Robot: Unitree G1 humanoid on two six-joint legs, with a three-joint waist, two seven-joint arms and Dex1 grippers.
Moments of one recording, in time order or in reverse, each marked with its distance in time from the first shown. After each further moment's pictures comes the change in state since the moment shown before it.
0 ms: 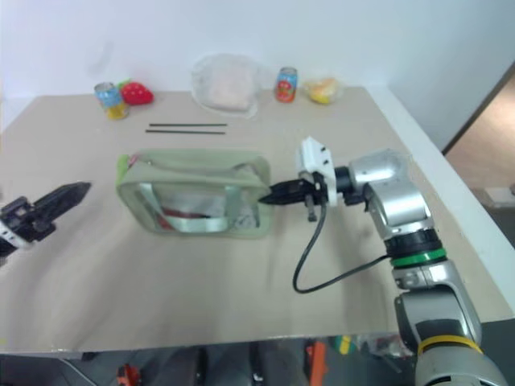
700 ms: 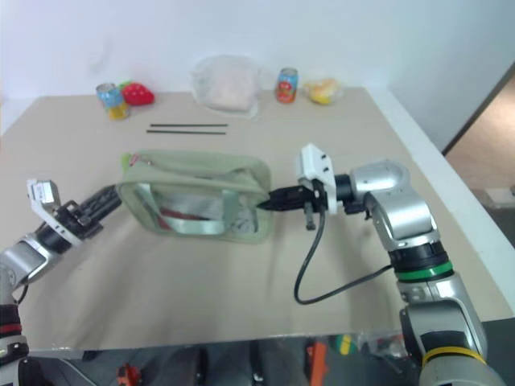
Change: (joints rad) left arm -0.115 -0.185 -0.024 0.132 -0.084 0.138 0.139; right arm 0.070 -0.024 -0.029 -0.128 0.026 0.082 -0.059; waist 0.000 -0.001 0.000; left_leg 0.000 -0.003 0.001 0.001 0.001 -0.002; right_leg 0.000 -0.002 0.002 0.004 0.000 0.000
